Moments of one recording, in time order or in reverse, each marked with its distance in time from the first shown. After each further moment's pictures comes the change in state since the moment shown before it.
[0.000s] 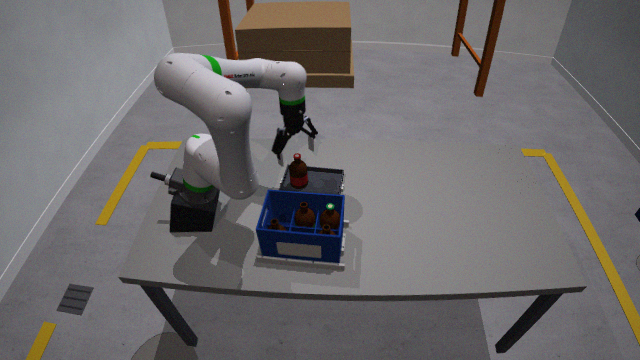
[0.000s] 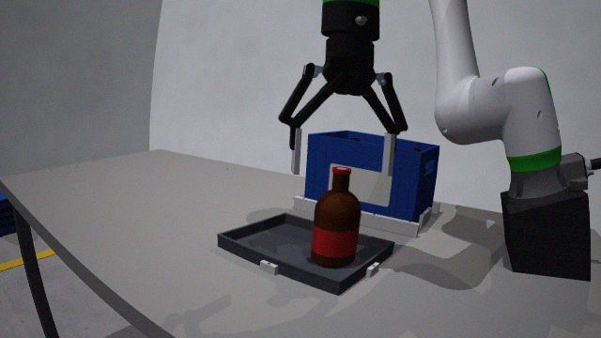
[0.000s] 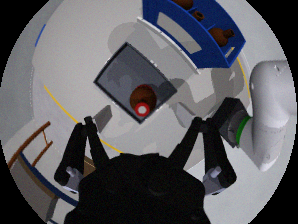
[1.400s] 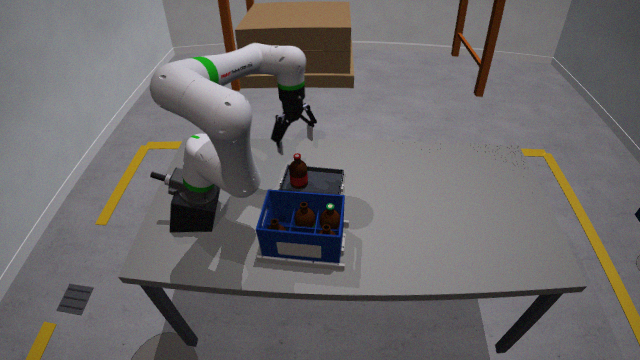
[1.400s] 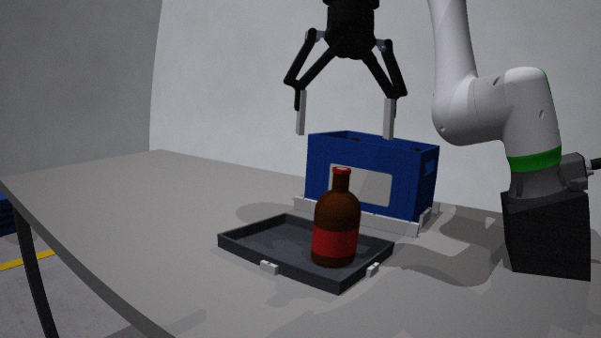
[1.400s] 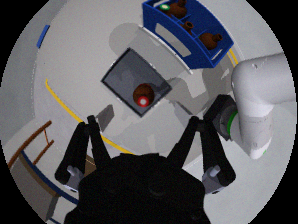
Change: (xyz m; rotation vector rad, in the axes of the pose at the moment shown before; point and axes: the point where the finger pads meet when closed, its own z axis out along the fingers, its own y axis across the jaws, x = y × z) arm 0.001 0.000 -0.059 0.000 0.000 0.001
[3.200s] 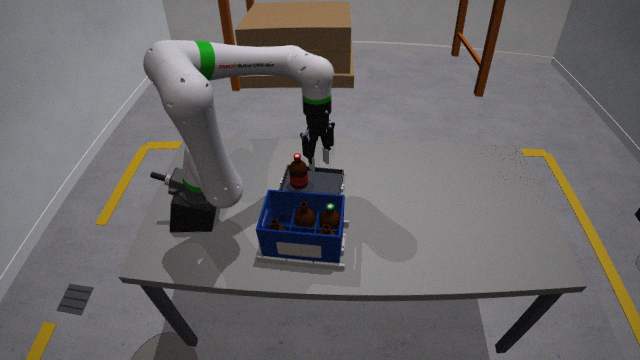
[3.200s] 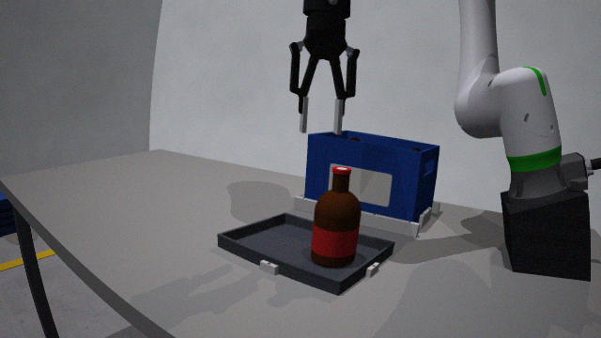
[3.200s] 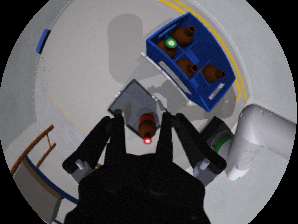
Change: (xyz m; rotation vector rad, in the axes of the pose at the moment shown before) arm 0.138 -0.007 -0.006 0.001 0.004 0.001
